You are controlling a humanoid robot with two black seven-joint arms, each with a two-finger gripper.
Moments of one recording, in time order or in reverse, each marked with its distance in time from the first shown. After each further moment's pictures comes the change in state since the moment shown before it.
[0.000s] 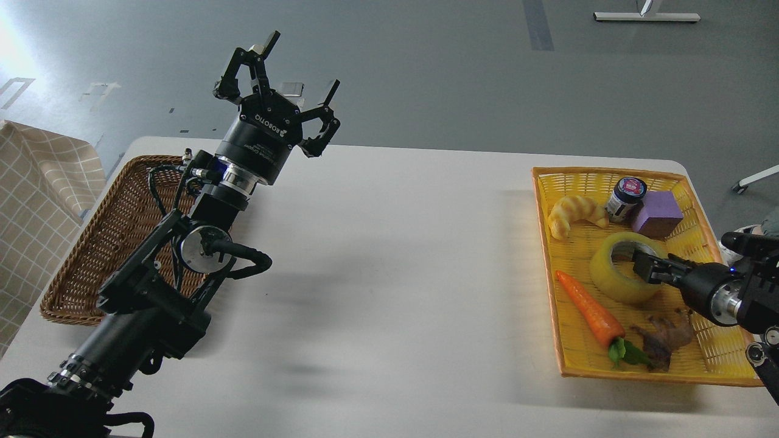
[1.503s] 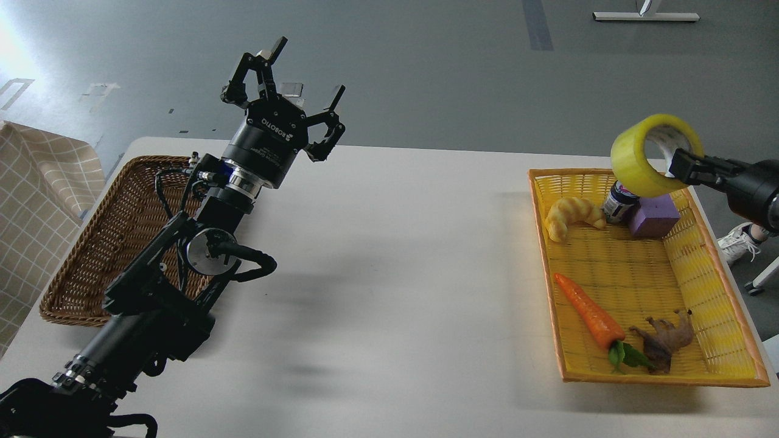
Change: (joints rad) left arm -0.001 -0.010 0.012 0.007 0.001 0.010 0.000; right arm 0.270 -0.158 -0.013 0.145 0.222 0.106 -0.025
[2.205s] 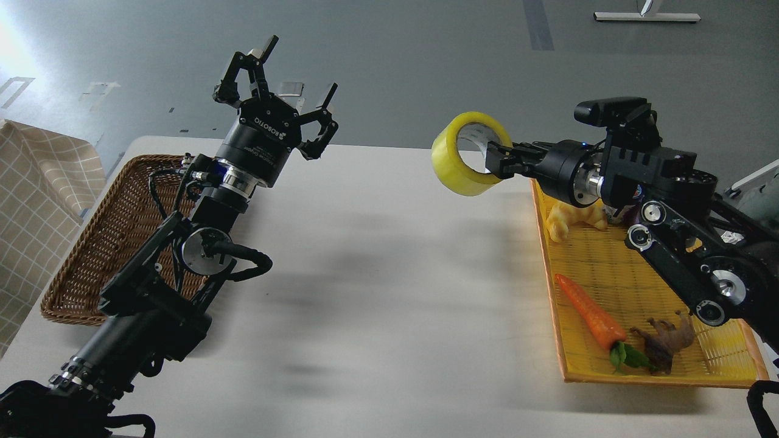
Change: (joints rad) left arm 0.008 0.007 -0.018 0.000 -0.001 -0.002 -0.002; right arm 0.263 0.338 -0.361 -0.022 -0.006 0.000 -0.086
